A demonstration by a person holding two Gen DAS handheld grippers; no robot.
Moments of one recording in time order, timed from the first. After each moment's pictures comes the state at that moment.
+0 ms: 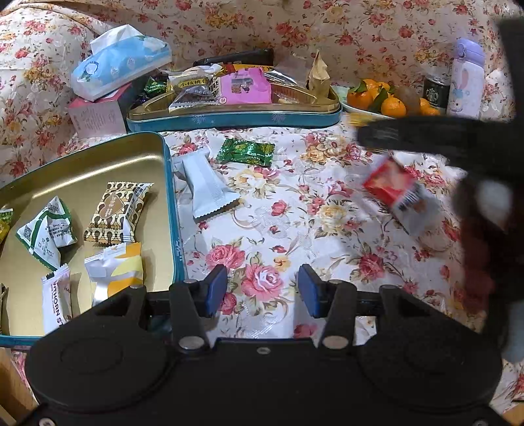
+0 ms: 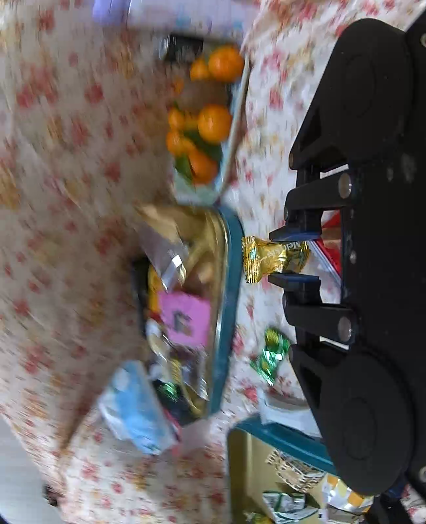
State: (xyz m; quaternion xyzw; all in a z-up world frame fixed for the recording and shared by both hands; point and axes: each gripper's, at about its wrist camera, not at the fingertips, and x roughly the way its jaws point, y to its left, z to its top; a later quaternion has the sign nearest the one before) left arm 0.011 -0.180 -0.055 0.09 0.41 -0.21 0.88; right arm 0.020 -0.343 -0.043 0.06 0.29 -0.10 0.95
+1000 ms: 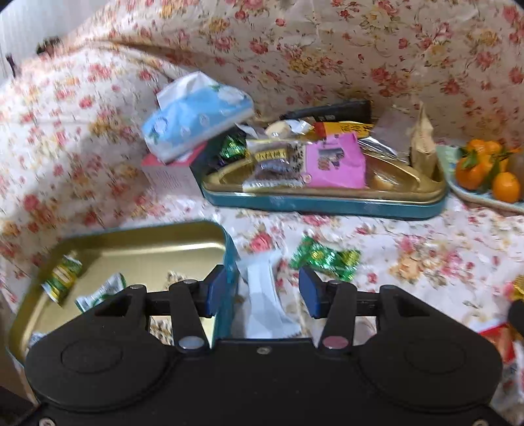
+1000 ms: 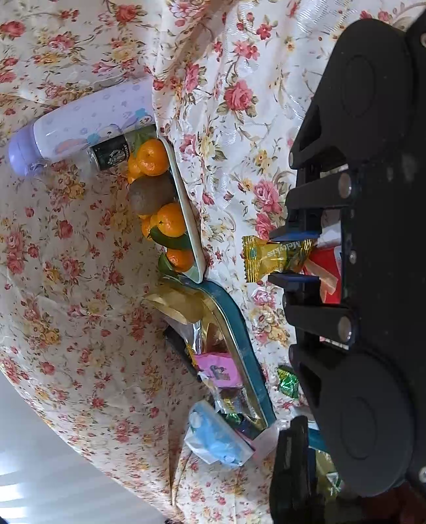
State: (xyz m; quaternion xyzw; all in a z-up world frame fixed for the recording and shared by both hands) left arm 0.077 -0.234 -0.034 0.13 0.34 0.00 0.93; right arm -0.050 -0.397 -0.081 0.25 0.22 -0.13 0.93
